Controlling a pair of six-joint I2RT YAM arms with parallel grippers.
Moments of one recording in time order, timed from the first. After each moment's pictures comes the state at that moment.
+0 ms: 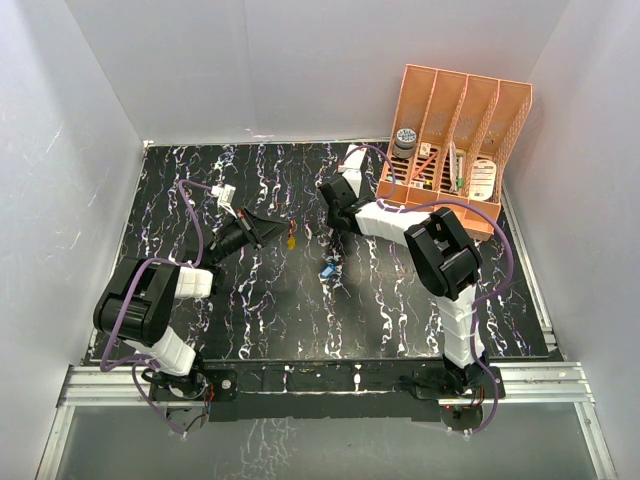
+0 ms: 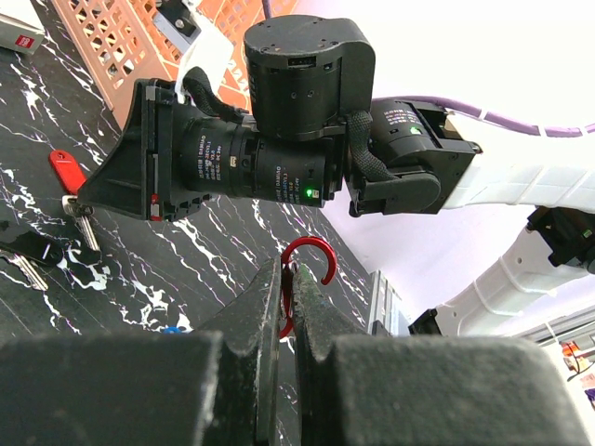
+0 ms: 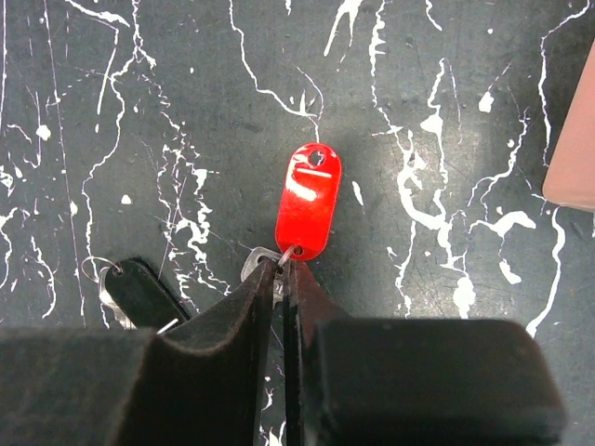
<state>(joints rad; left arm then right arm) -0.23 1.60 0.46 1.35 0.77 -0.99 0.59 2.09 1.44 -0.21 0.34 0.58</state>
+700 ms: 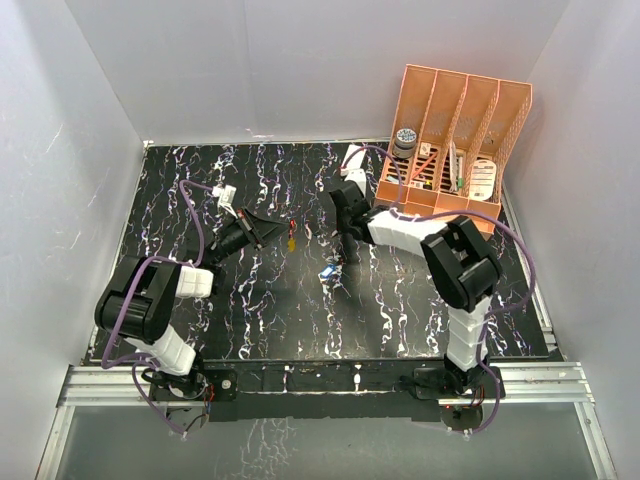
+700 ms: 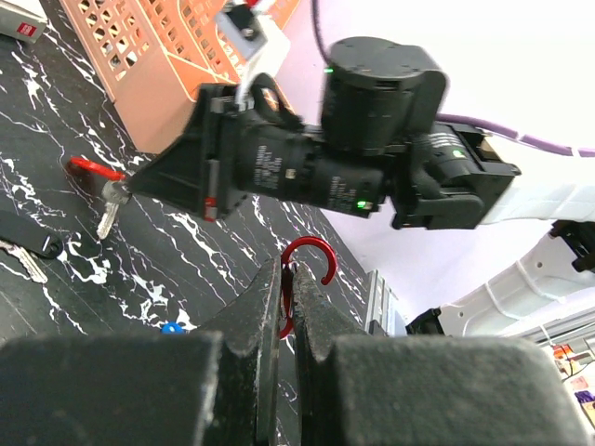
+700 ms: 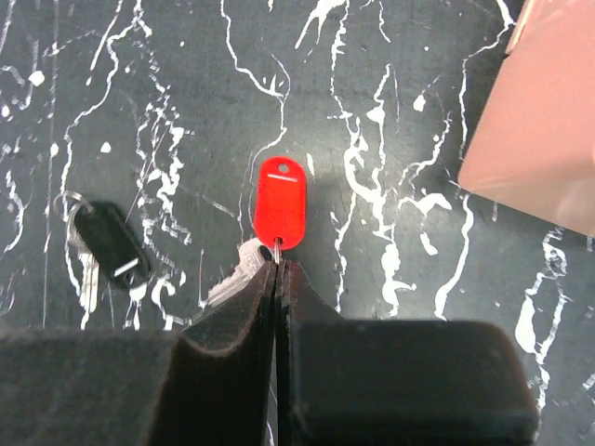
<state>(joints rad) -0.23 1.61 0.46 1.35 0.77 -1.01 0.59 1.97 1.28 -0.12 0.37 0.42</state>
